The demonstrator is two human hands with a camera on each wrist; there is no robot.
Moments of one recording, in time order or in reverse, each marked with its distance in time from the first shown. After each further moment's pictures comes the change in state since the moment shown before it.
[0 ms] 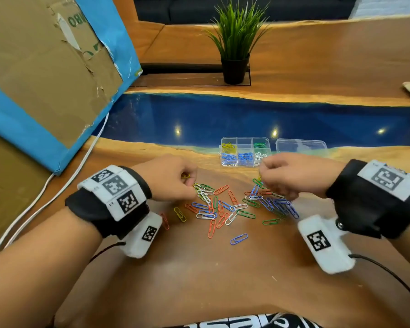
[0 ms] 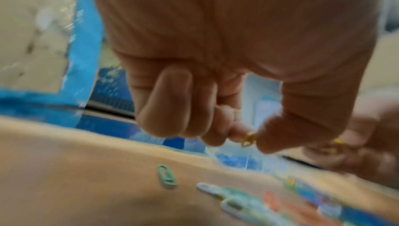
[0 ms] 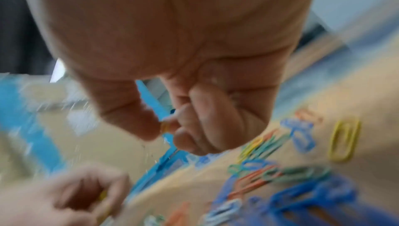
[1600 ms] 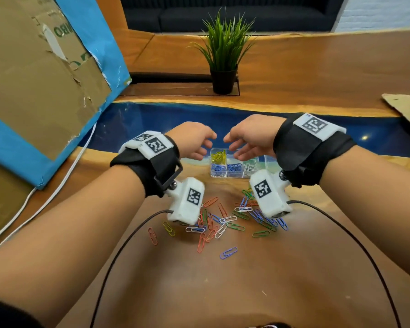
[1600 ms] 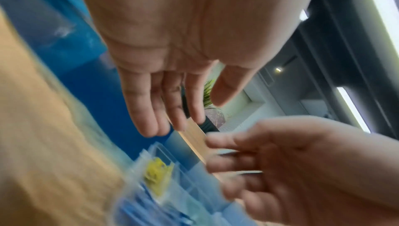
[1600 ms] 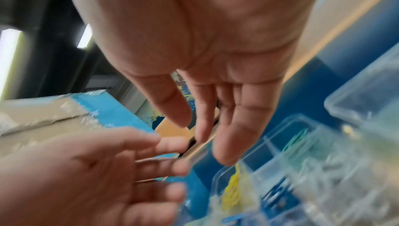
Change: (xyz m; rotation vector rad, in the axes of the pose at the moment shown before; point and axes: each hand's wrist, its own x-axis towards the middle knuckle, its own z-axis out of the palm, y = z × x) left_hand 0.086 0.035 -0.030 -0.899 0.202 -0.246; right_hand 0.057 -0.056 -0.034 0.317 0.182 0.152
